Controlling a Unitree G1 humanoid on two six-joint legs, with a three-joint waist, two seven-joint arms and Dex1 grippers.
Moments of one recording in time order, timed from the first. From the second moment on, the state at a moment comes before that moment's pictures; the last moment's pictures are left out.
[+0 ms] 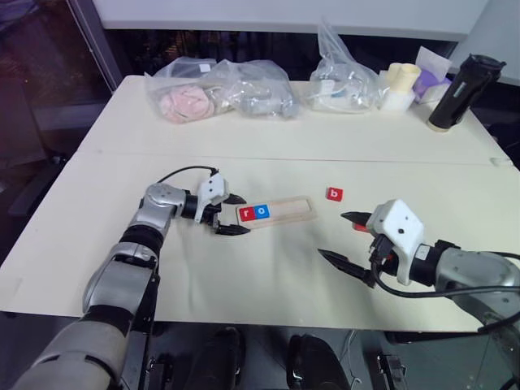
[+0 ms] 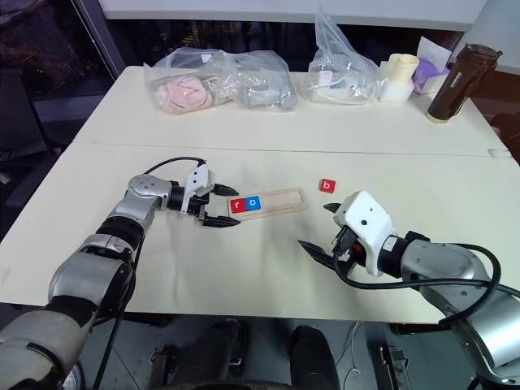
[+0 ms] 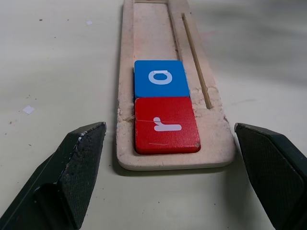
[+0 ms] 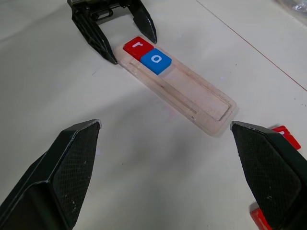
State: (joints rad) left arm -0.92 0.37 -0.17 1.08 -0.03 -0.26 -1.34; right arm 0.00 -0.84 -0.21 -0.84 0.58 0.86 0.58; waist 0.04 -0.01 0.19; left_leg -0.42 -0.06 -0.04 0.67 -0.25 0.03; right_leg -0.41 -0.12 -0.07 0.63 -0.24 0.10
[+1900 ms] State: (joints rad) left arm -0.64 0.38 -0.22 0.57 -0.08 -0.13 -1.43; right arm -0.04 -0.83 -0.16 -0.82 0.56 0.85 0.55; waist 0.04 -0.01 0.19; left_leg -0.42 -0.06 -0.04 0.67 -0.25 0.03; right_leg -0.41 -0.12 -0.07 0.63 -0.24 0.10
